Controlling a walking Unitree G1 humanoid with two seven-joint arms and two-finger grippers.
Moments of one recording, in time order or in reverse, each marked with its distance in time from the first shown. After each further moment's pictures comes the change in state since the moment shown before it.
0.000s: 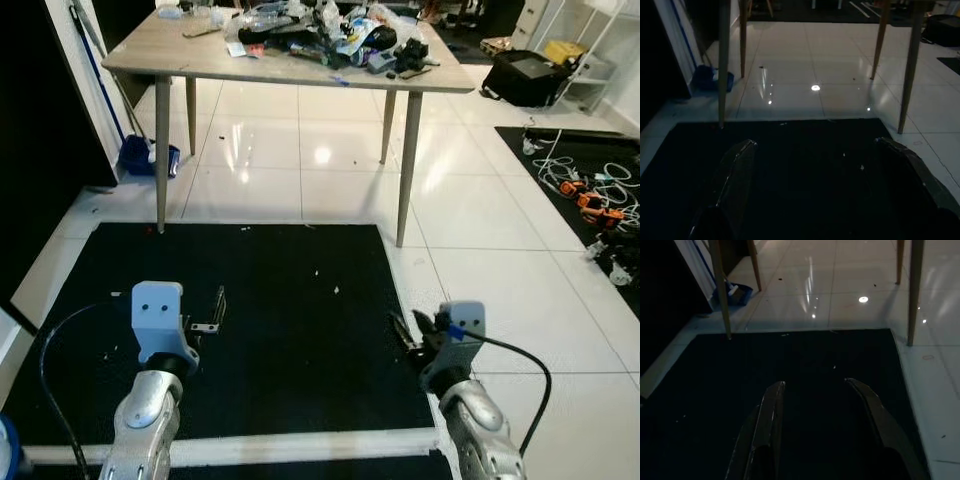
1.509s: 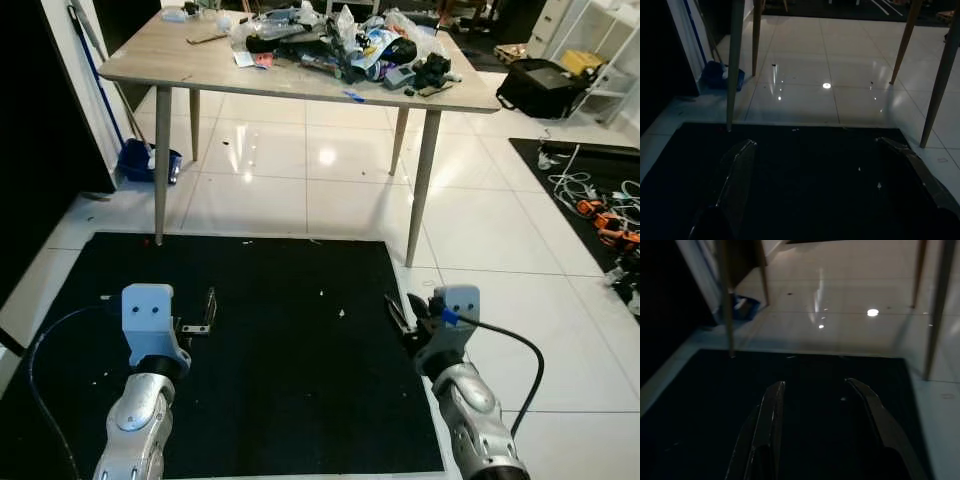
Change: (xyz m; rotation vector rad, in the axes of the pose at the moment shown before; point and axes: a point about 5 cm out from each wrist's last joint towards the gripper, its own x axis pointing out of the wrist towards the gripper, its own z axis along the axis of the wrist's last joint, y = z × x) left arm -0.003 0.008 -0.004 0.007 0.012 0.036; right arm 0.017 0.012 0.015 -0.016 -0.056 0.043
